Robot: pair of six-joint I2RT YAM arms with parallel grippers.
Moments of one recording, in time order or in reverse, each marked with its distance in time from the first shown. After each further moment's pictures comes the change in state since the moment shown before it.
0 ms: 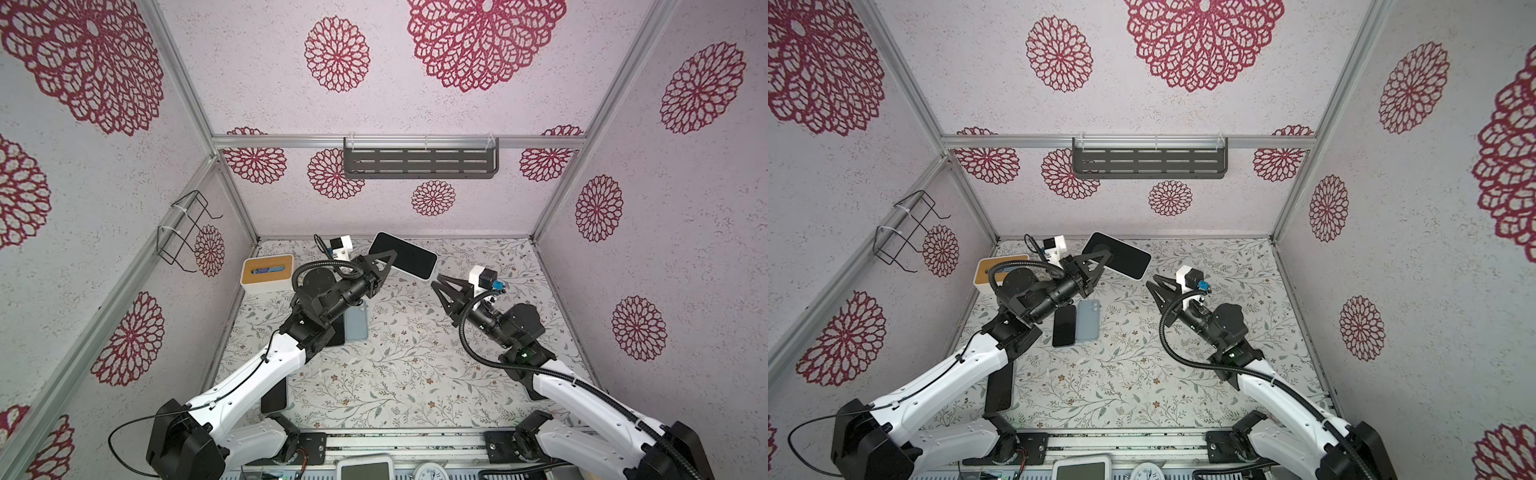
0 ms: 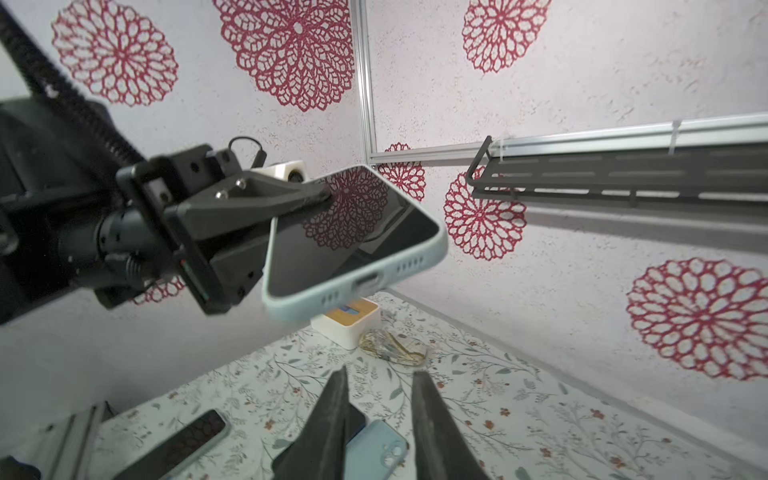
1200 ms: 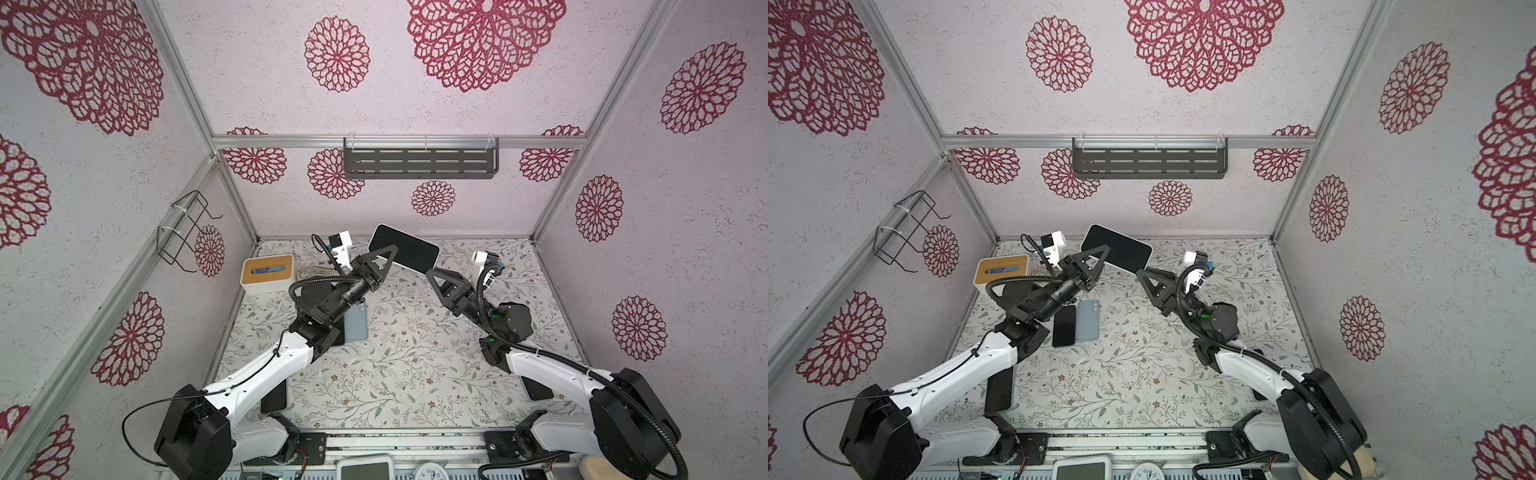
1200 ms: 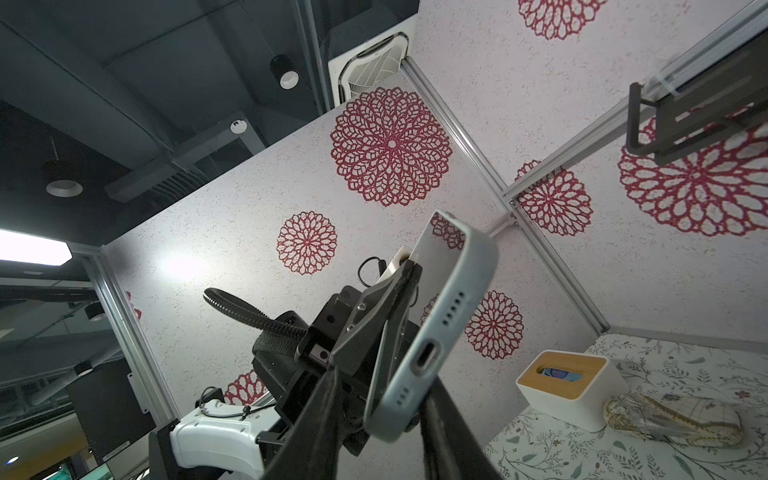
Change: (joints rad) left arm -0.011 0.063 -0.074 0.325 0.005 0.064; right arm -0.002 0.318 0.065 0.639 -0.126 0.803
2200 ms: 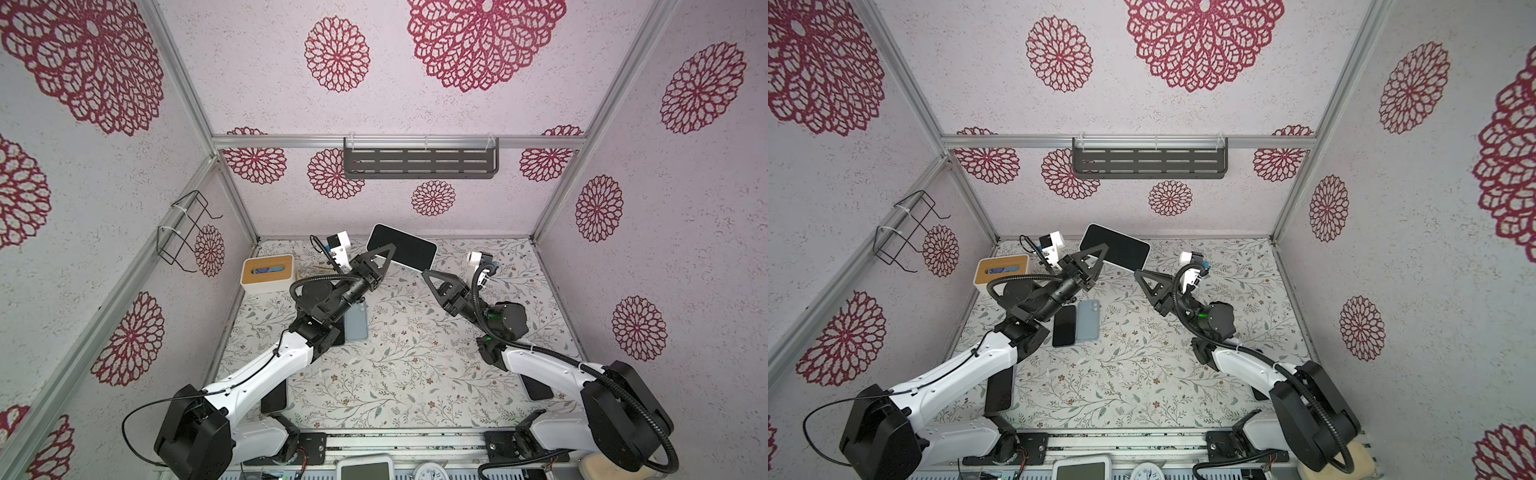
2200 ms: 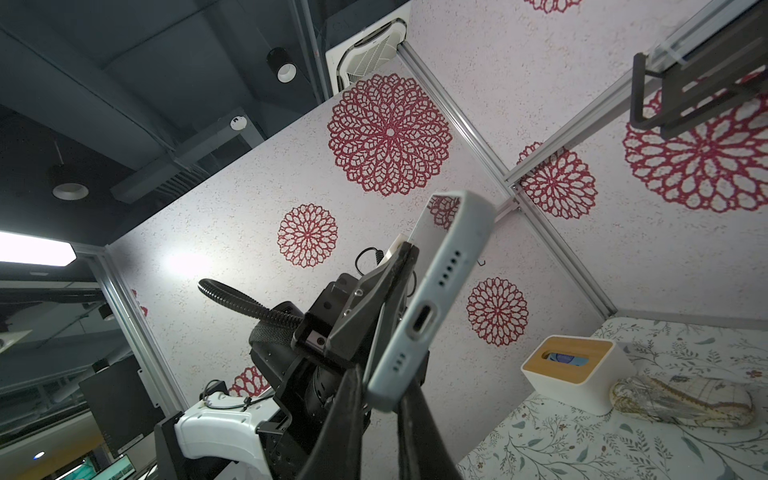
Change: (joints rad) left arm -0.001 0.000 0.000 -0.019 -0.033 -0.004; right arm 0.000 0.041 0.000 0.024 -0.024 0.030
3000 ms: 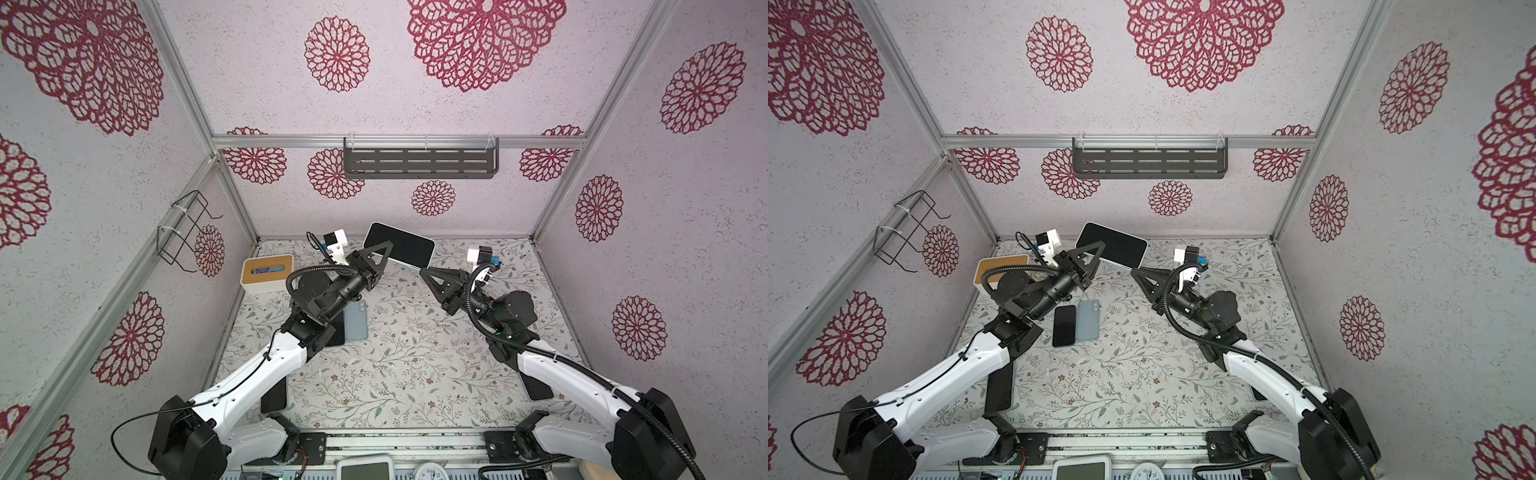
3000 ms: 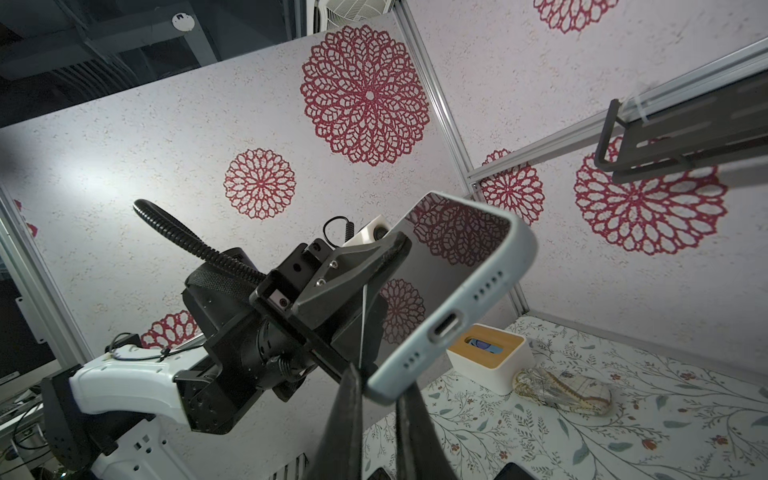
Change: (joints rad) left arm 0.001 -0.047 0.066 -0.180 0.002 -0.046; right arm -0.002 -0.164 0.111 -0.474 -0.026 -0.406
